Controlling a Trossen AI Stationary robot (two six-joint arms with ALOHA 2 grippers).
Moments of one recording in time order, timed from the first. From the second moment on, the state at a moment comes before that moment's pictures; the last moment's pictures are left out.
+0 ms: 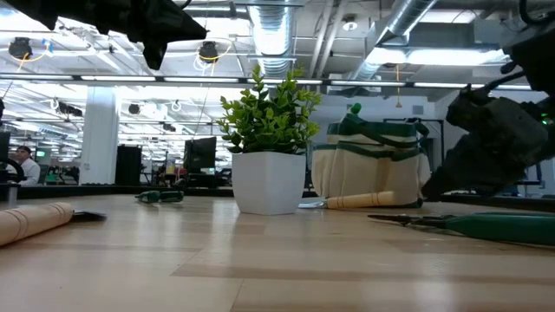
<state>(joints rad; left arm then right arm) -0.04 0.80 0.47 0.20 -0.24 -0.22 0.43 1.45 0.10 0.73 0.57 0.70</state>
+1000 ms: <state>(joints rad) -0.04 0.80 0.47 0.20 -0.24 -0.22 0.20 1.49 0.26 0.58 0.45 0.70</state>
